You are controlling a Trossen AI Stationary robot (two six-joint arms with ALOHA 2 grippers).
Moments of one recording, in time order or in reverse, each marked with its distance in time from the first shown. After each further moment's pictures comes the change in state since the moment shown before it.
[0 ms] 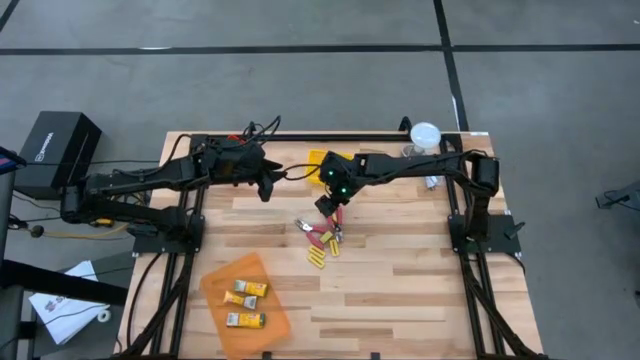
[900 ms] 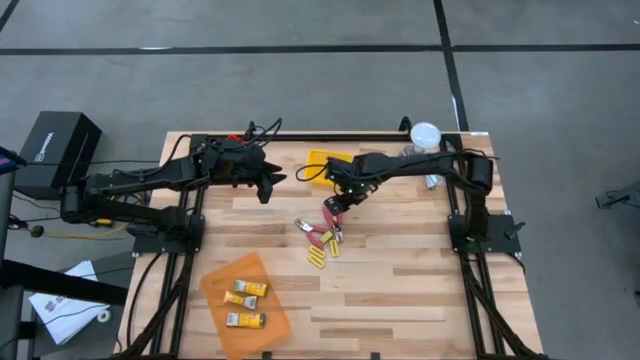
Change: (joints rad) left arm 0.000 0.000 0.000 -0.032 0.012 0.000; right arm -0.015 0.055 -0.001 -0.204 0.129 0.087
